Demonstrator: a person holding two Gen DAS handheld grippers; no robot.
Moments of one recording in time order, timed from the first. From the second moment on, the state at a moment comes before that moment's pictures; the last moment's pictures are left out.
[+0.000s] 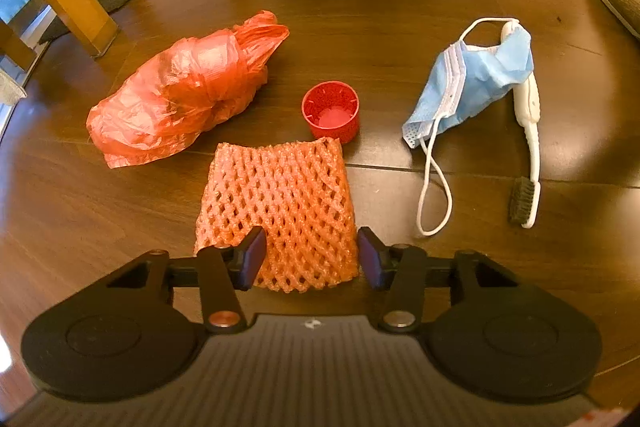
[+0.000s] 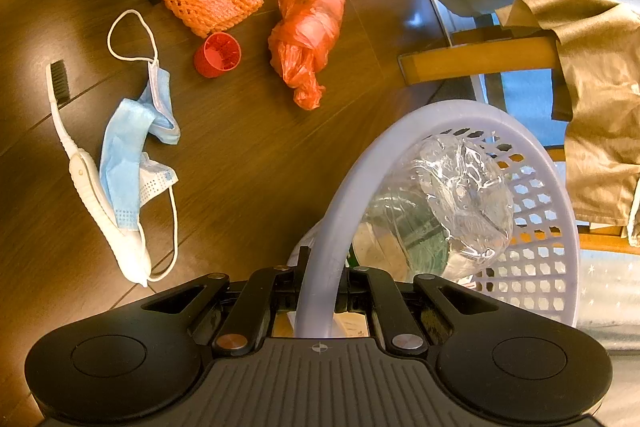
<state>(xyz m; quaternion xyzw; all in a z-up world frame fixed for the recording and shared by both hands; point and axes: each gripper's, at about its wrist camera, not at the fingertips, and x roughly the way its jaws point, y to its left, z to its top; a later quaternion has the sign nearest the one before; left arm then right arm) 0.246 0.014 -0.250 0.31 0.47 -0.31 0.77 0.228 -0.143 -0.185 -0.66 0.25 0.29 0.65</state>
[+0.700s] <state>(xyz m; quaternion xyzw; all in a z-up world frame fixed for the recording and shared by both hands) 0.254 0.024 -0.236 0.30 0.46 -0.29 0.78 0.228 -0.144 -0.185 -0.66 0.25 0.29 0.65</state>
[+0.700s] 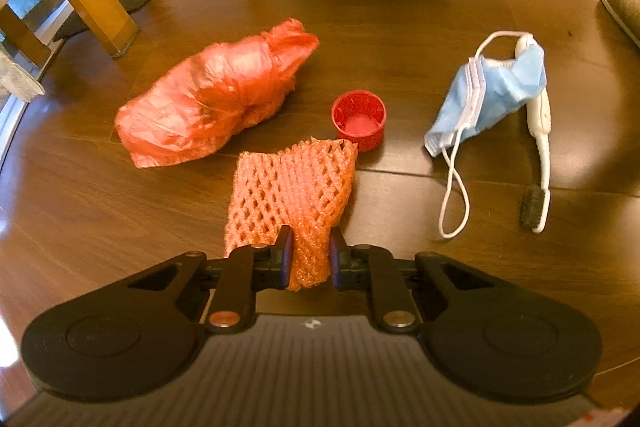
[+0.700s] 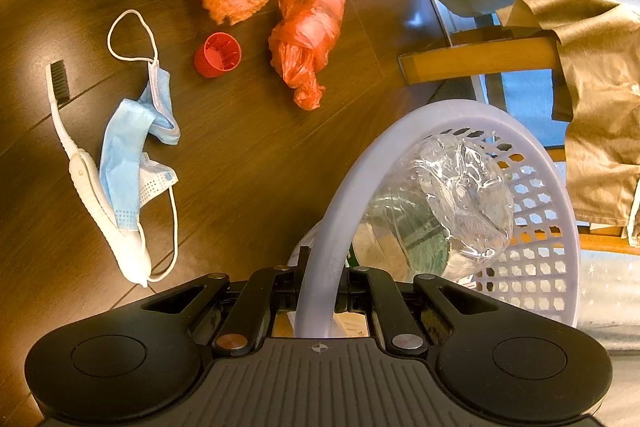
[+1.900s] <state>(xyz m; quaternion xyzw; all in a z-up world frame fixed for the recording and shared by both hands) 0.283 -0.032 -0.034 0.21 0.32 -0.37 0.85 0.227 -0.142 -0.185 -0.66 0.25 0.29 0.65</state>
